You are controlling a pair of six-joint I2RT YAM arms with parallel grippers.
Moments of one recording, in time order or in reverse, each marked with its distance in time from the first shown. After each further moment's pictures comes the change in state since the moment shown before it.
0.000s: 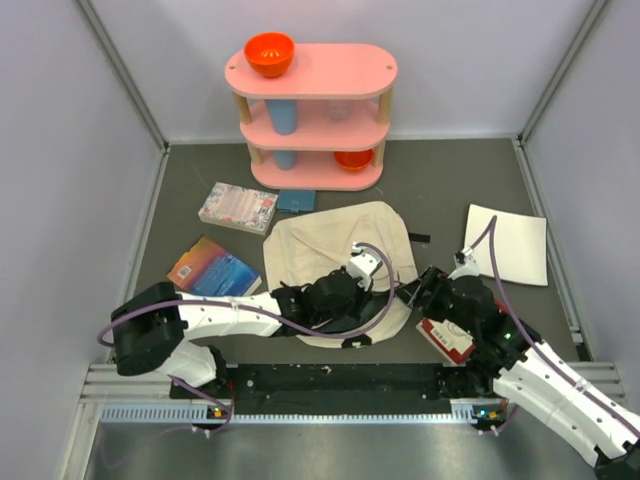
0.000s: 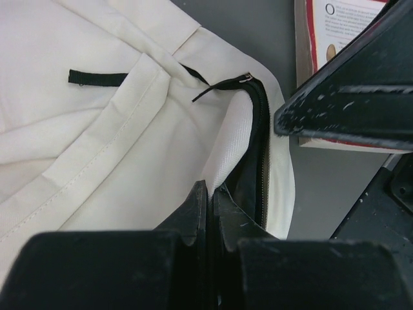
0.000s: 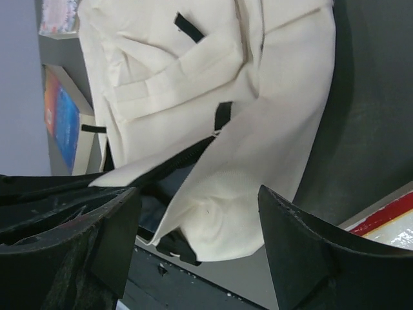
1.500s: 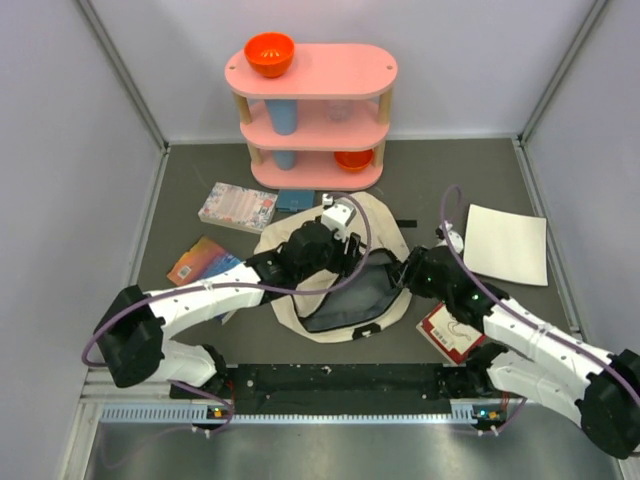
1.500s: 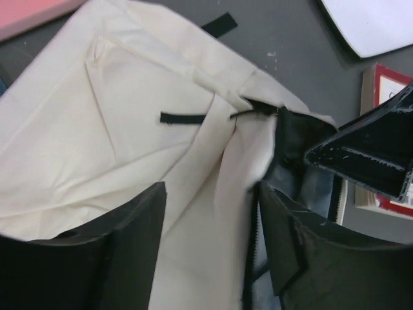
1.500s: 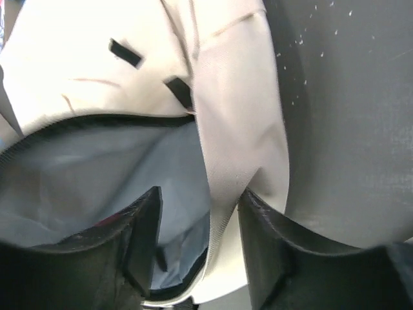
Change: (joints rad) left arm 0.262 -0.071 0.138 -0.177 0.083 0.077; right arm -0.039 0.451 0.113 0.217 0.098 -0.109
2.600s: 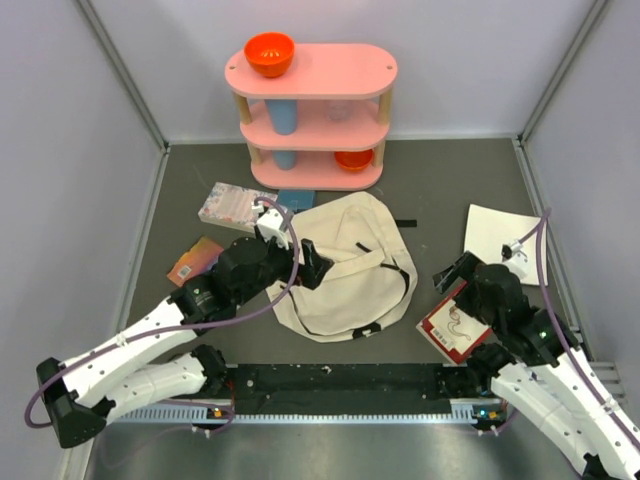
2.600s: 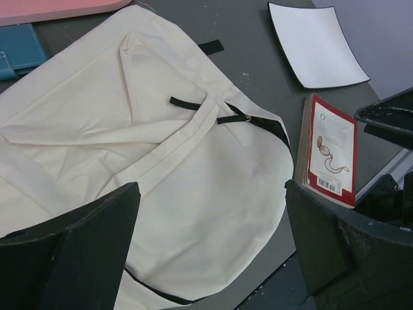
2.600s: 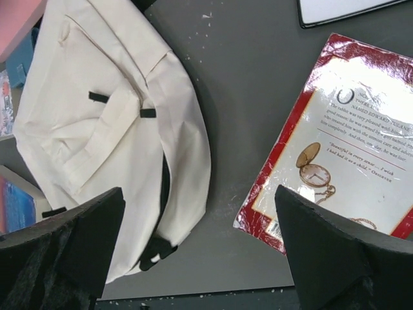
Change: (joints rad) left arm 0.042 -0.502 -0.079 -0.274 0.009 -0.190; right arm -0.094 -0.442 0.206 -0.709 0.163 0.112
